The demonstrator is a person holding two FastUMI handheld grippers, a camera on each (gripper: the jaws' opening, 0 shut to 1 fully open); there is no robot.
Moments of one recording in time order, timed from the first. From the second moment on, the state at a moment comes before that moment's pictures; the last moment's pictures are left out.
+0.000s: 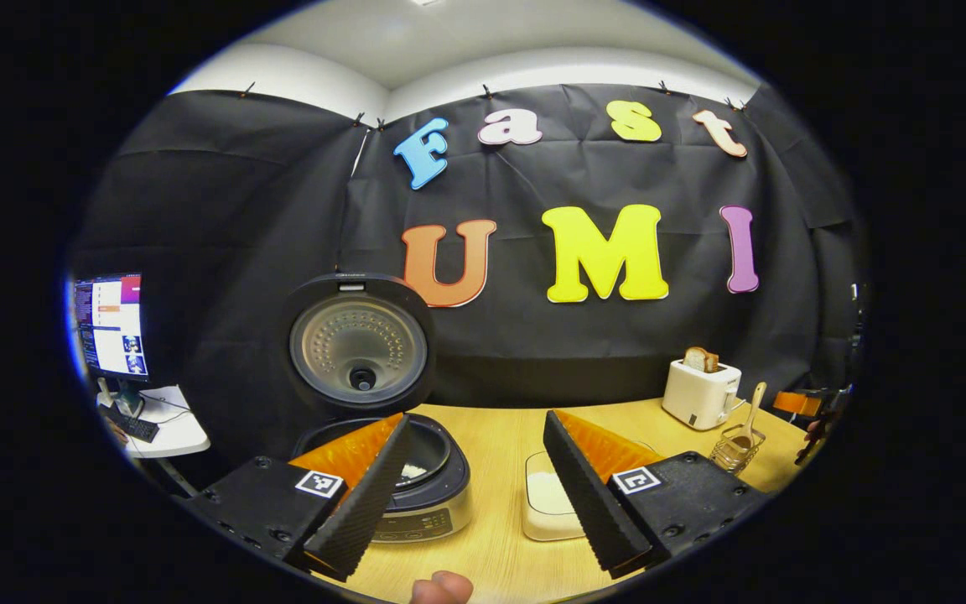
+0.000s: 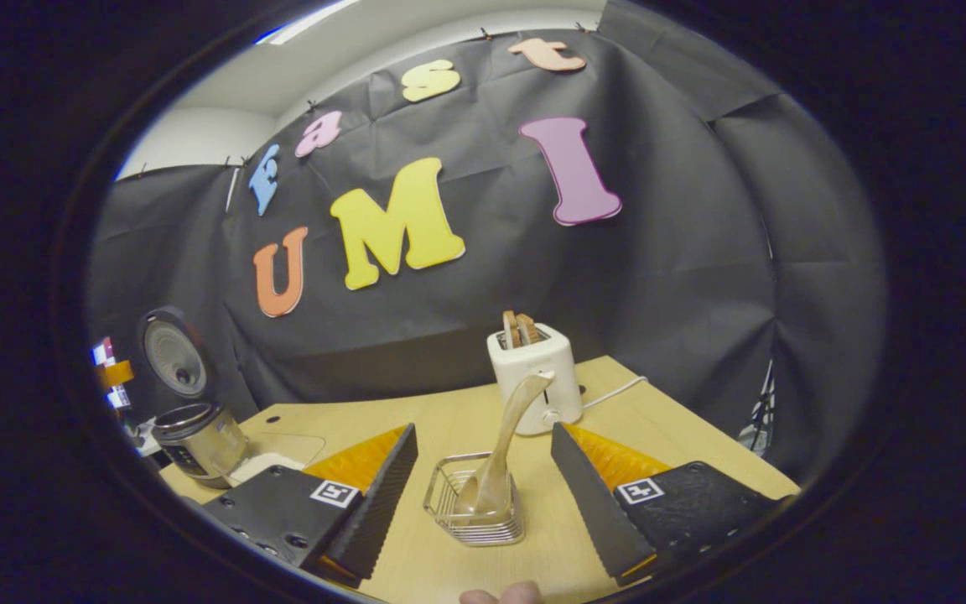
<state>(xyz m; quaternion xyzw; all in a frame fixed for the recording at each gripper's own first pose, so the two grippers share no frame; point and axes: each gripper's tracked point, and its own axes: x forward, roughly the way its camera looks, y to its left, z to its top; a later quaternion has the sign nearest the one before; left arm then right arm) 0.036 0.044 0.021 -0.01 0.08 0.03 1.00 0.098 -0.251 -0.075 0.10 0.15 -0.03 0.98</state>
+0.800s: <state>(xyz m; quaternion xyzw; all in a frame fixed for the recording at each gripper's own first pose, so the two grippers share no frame) 0.026 0.060 0.012 0.03 0.10 0.06 0.99 0.186 -0.254 -0.150 0.16 0.24 0.00 0.96</state>
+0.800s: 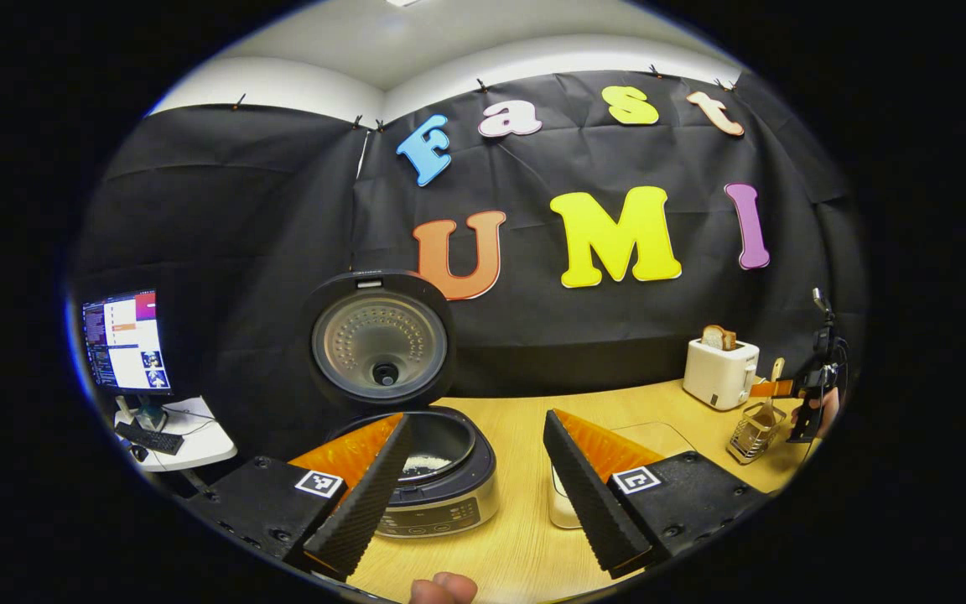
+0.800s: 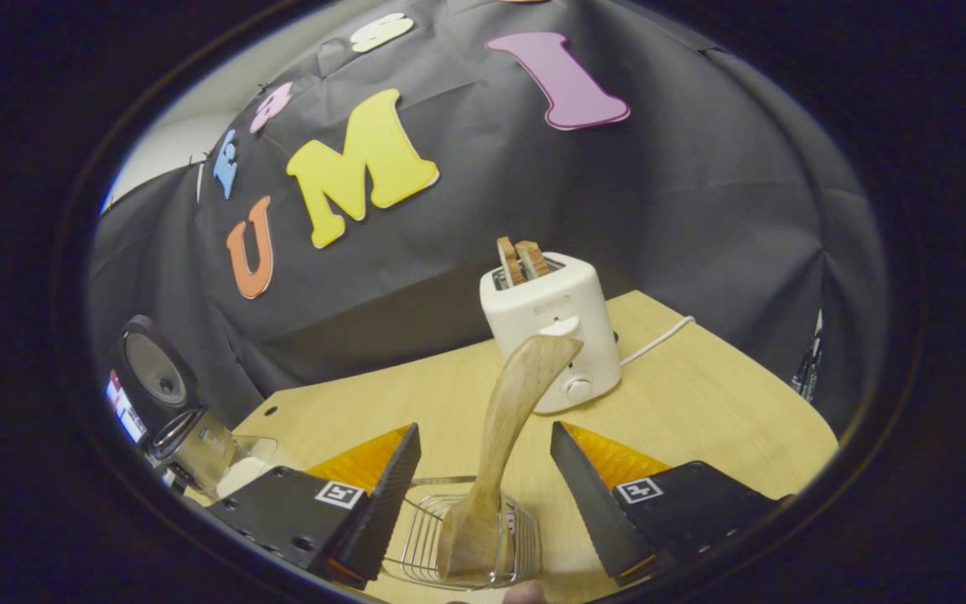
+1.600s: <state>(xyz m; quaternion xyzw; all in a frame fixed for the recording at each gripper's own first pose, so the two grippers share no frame) 0.023 0.073 0.004 0.00 0.10 0.07 0.99 0.191 -0.240 -0.135 0.14 0.22 0.00 0.96</state>
